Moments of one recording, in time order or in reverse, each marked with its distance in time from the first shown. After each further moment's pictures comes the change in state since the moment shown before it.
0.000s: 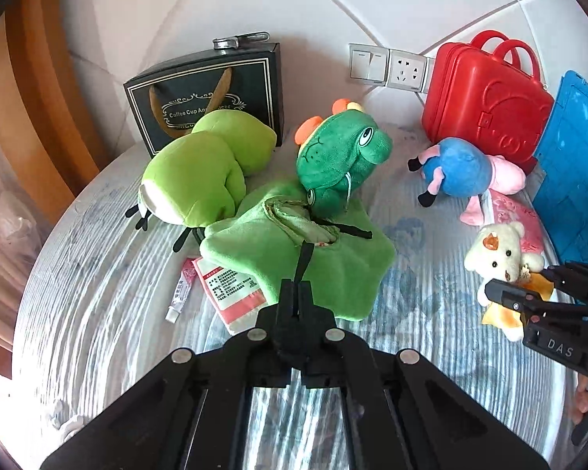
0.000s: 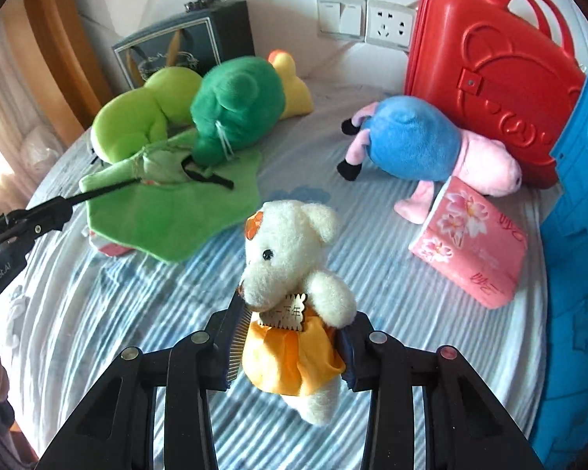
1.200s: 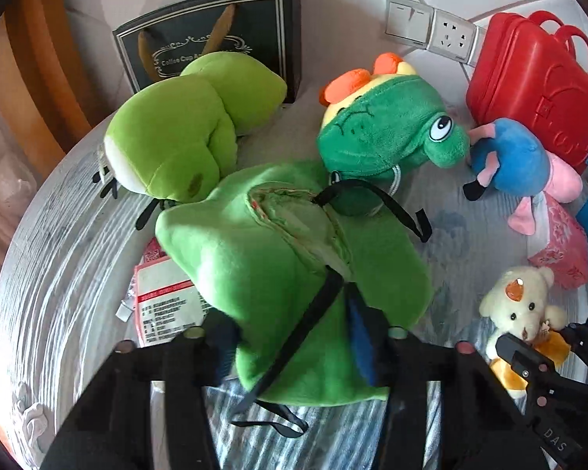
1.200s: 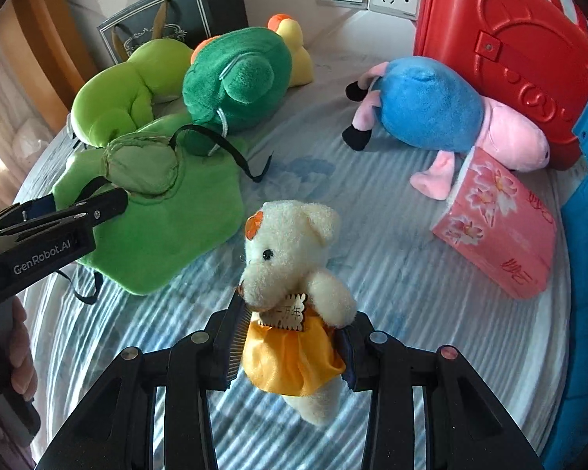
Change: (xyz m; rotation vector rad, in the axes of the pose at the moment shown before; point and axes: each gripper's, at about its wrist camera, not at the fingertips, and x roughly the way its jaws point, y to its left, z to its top) left arm 0.091 -0.017 0.013 -0.097 0.110 0.048; right arm 0.062 -0.009 -0.005 0.014 0.071 0.001
